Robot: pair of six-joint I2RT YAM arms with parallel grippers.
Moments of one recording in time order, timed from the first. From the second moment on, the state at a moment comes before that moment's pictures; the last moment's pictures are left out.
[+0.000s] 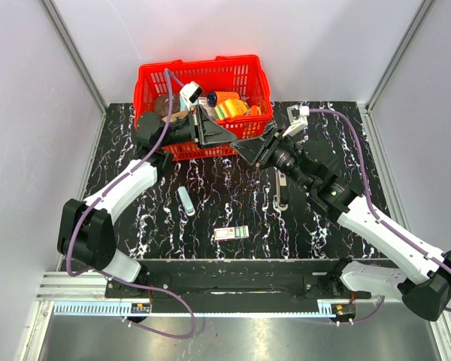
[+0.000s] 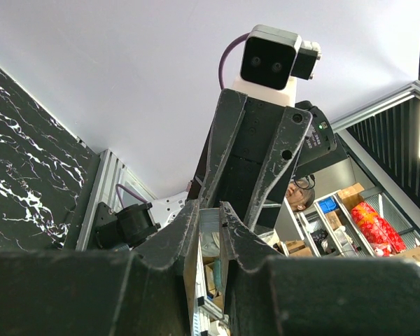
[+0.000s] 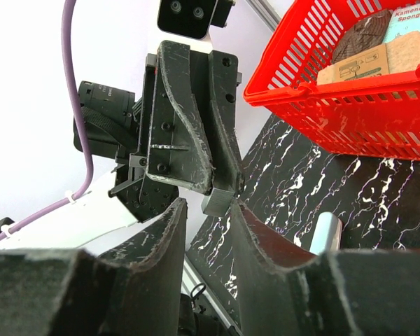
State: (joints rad) left arm -0.39 1.50 1.13 0.81 1.07 -1.50; right arm 0.76 1.11 1.08 0.12 -0.07 0.81
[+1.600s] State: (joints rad) left arm -0.32 1.45 1.28 -0.28 0.82 -0.33; right arm 0.77 0.93 0.80 -0.43 -0.08 0.89
